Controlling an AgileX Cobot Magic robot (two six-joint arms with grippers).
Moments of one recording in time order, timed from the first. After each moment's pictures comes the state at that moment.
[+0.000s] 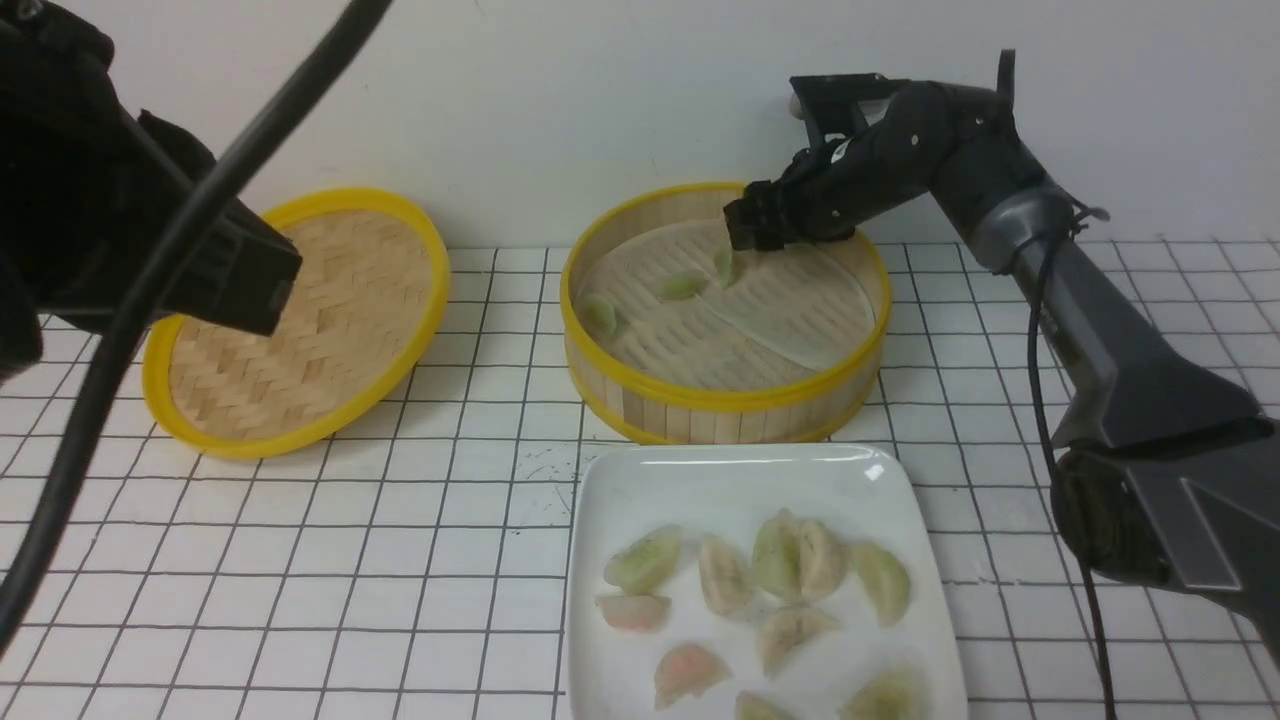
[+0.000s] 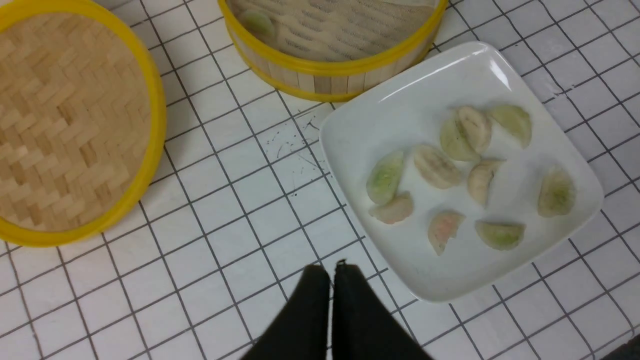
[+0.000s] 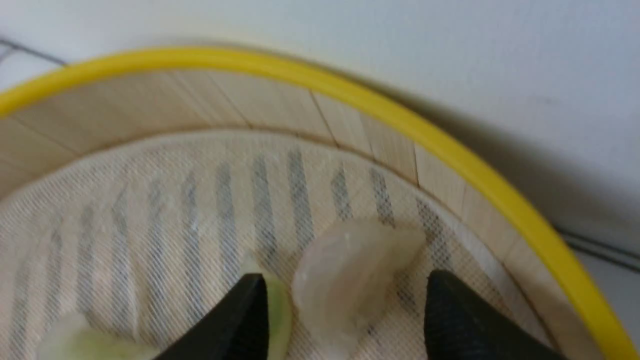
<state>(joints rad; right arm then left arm) 0.27 2.85 -2.93 0.33 1.07 -0.12 -0.58 1.12 -1.46 0.06 1.26 -0.10</state>
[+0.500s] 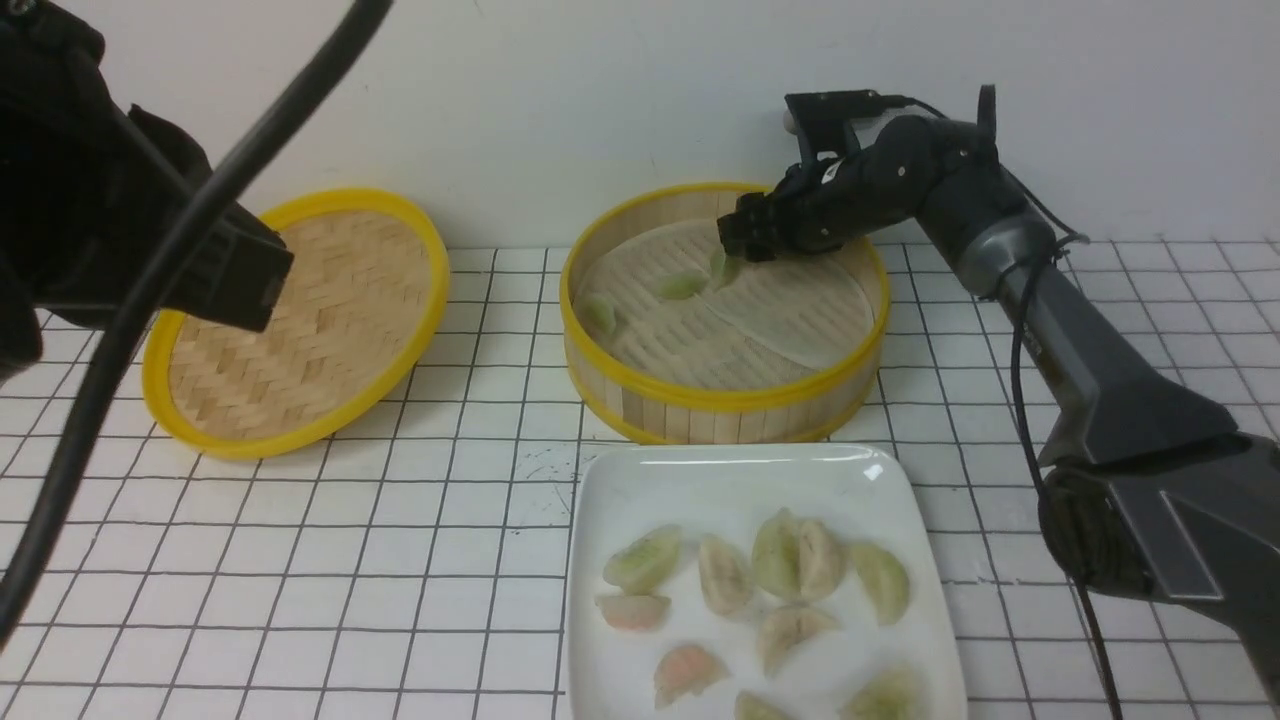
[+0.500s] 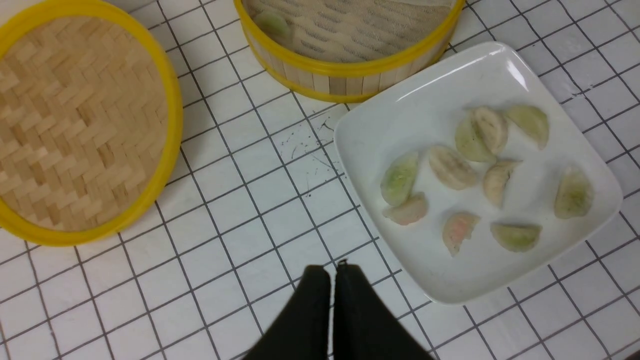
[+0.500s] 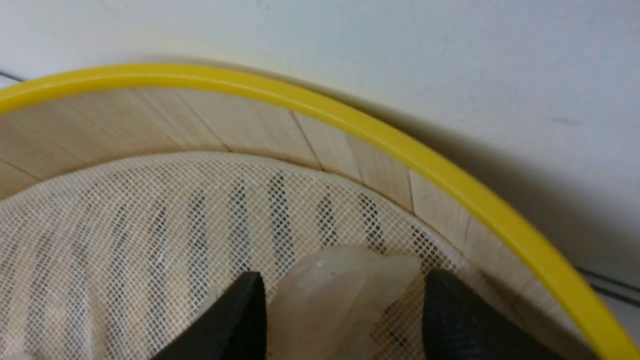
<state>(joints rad) 0.27 2.91 -2.94 0.34 0.99 -0.15 -0.58 1.12 -1.46 0.08 1.26 -0.10</state>
